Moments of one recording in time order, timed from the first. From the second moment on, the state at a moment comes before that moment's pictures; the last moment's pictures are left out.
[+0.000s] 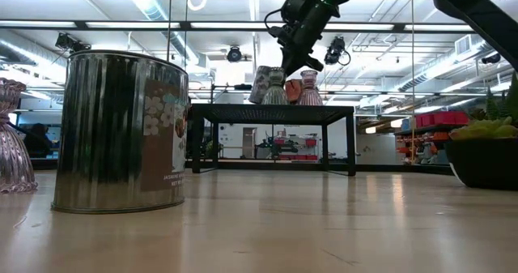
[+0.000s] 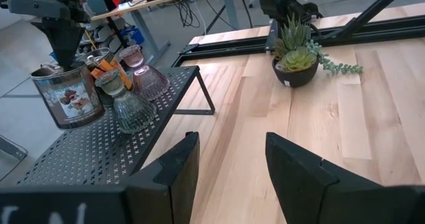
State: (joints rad) left arm -0.51 1.14 0.89 -0.24 -0.89 -0.13; right arm -0.66 2.09 2.26 -1.14 -0.18 0.23
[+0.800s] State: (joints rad) left arm -0.51 1.14 0.89 -0.24 -0.89 -0.13; right arm -0.66 2.08 2.26 -1.09 -0.15 0.23
